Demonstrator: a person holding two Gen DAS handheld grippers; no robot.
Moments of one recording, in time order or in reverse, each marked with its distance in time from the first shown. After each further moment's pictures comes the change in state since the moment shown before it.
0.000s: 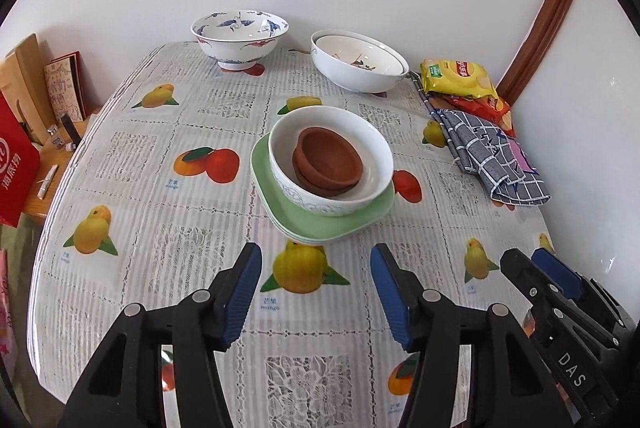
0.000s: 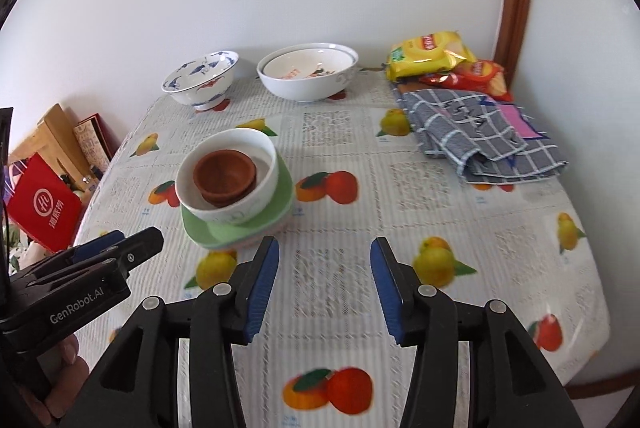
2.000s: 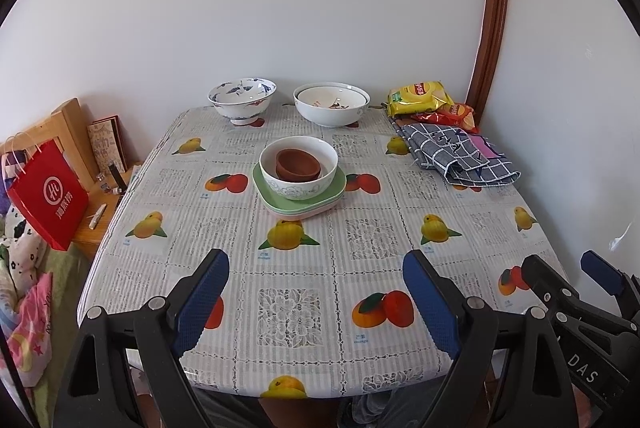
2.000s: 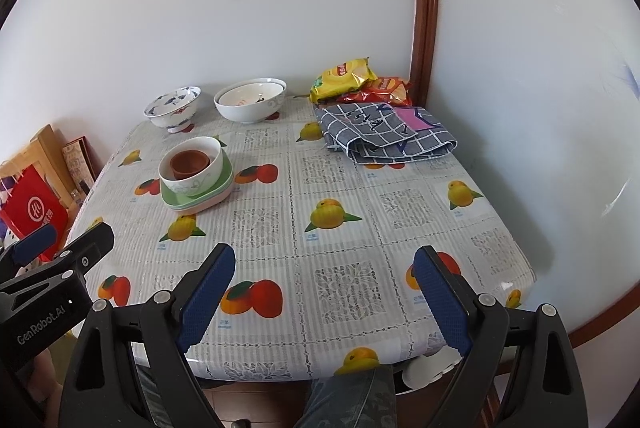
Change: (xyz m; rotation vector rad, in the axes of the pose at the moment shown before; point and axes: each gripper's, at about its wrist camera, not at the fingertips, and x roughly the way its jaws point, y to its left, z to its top) left arm -0.127 -0.073 -0.085 0.114 -0.208 0.118; right arm -0.132 -0.065 -0.083 0.062 -0.134 -0.121
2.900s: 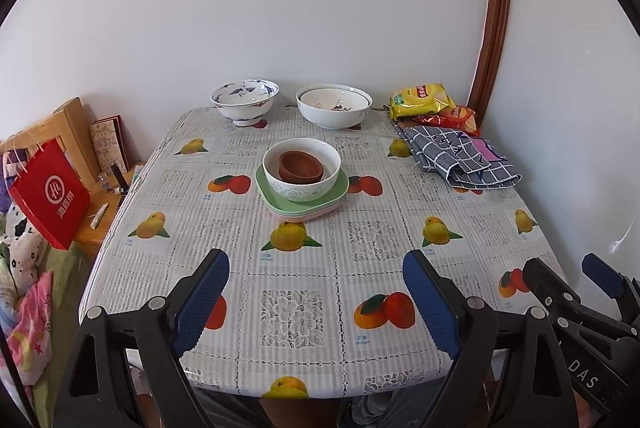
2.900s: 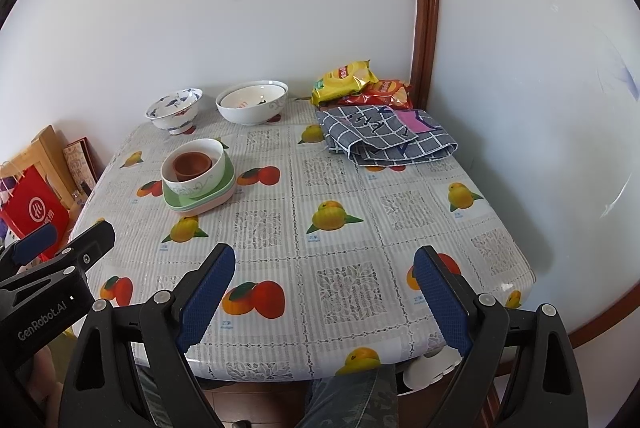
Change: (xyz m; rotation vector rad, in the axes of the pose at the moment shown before) left arm -0.001 0.003 0.001 -0.004 -0.005 0.005; right arm -0.004 0.004 0.000 -0.003 -0.007 0.001
